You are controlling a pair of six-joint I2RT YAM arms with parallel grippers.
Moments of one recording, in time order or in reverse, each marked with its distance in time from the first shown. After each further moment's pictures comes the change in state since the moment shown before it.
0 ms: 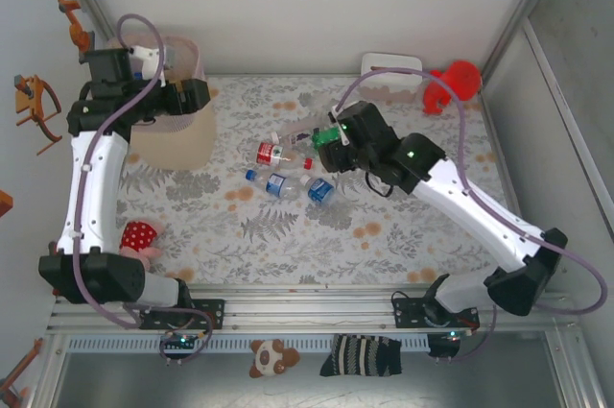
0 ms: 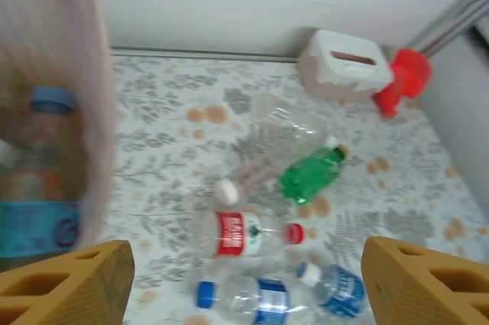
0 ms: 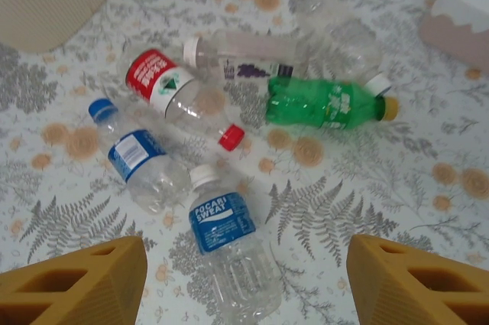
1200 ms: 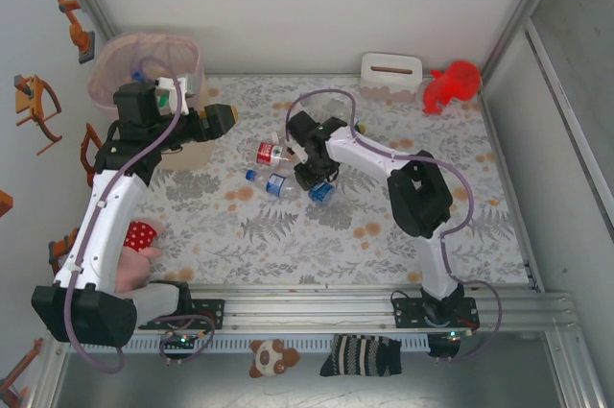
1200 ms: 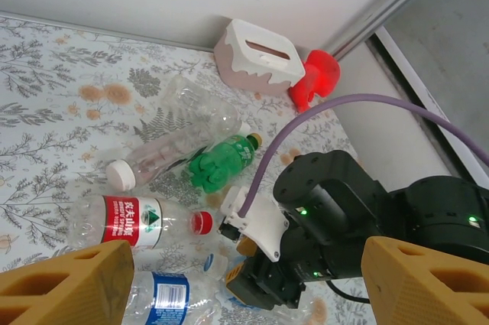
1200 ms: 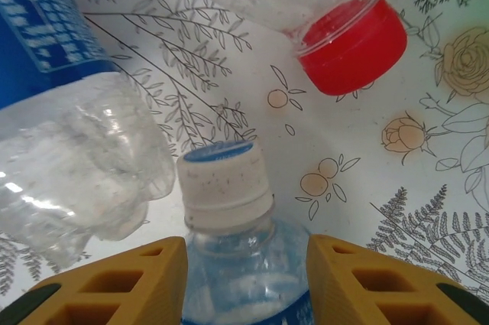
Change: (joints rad) left arm -0.133 -0.201 -0.360 0.298 0.058 -0.224; right arm -0.084 0.721 0.245 -0.099 -0.242 -0.201
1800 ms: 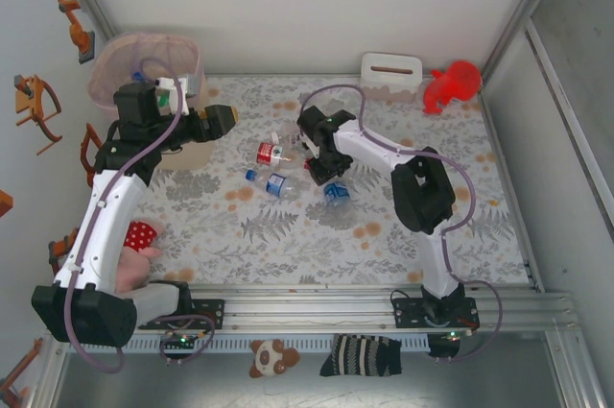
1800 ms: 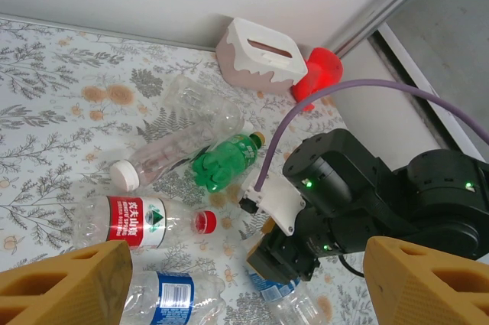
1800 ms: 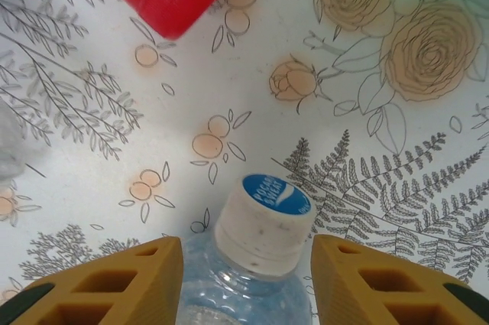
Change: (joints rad) left arm 0.000 0.000 0.002 -0.004 -0.003 0.017; right arm -0.062 0.010 0.034 -0.089 0.078 0.034
